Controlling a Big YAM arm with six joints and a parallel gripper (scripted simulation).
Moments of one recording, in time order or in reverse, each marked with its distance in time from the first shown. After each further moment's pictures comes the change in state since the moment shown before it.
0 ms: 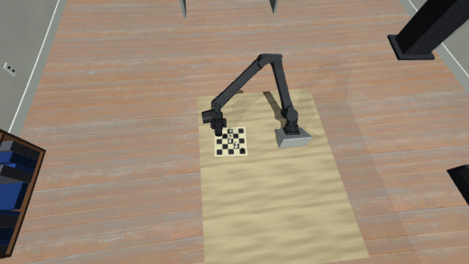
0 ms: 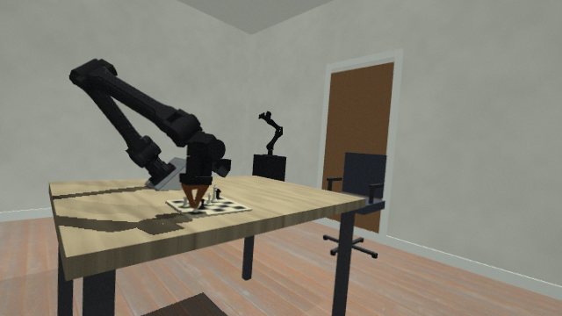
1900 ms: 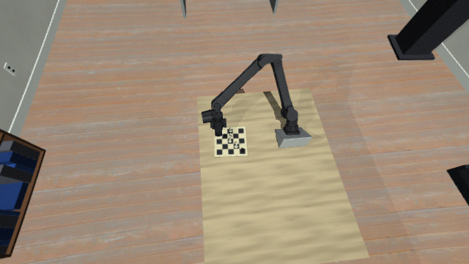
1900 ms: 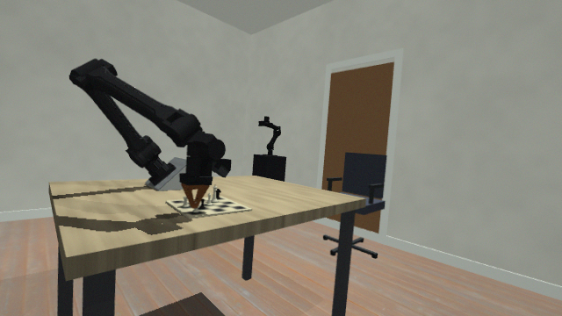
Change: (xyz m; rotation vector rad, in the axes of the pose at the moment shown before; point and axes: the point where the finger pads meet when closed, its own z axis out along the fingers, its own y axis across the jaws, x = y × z) arm 0.000 -0.001 0.000 0.004 -0.001 0.004
